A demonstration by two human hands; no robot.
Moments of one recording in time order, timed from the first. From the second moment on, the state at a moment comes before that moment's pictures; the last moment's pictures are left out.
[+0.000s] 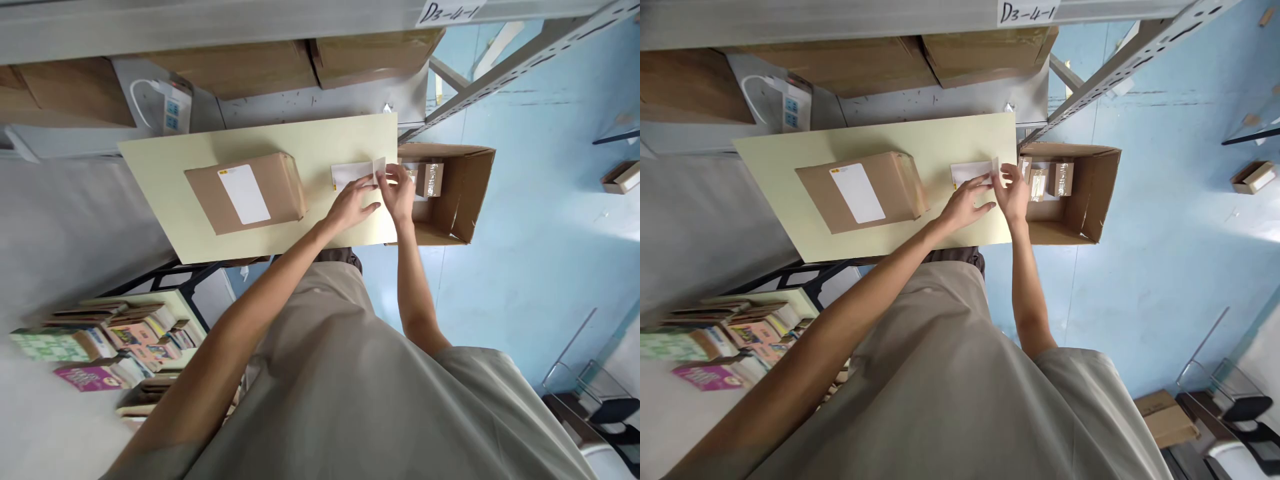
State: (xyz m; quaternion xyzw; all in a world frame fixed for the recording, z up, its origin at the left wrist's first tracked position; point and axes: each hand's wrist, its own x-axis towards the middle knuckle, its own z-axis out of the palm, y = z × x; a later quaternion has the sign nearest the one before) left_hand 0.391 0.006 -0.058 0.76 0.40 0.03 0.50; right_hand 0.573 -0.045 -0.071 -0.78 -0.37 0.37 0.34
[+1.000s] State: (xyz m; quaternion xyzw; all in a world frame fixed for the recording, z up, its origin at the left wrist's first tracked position) left_hand 0.426 0.040 -0.079 0.84 0.33 -0.21 0.38; right_hand 0.616 -0.034 -0.105 -0.88 -0.25 0.31 0.25
